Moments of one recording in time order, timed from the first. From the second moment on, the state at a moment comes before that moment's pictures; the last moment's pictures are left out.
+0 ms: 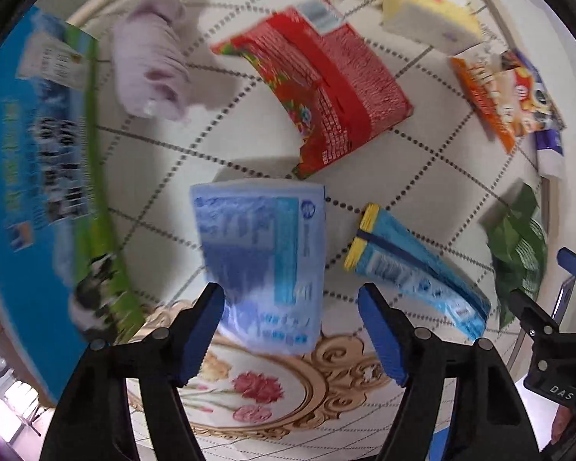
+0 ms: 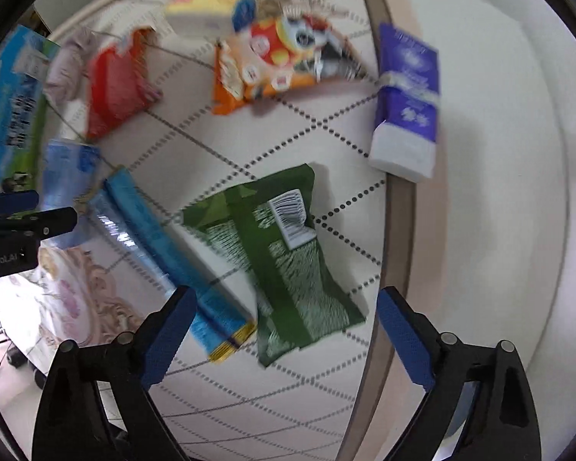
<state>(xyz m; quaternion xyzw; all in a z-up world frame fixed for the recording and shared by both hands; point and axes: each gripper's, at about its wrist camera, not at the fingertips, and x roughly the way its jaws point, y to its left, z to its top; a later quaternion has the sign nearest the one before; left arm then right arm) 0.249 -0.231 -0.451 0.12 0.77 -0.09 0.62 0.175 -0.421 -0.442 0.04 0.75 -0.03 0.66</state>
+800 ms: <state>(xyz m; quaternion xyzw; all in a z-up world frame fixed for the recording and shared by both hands) 0.223 -0.195 -0.333 0.06 0.68 -0.11 0.72 0.180 -0.402 -0.395 0.12 0.71 -0.06 0.69</state>
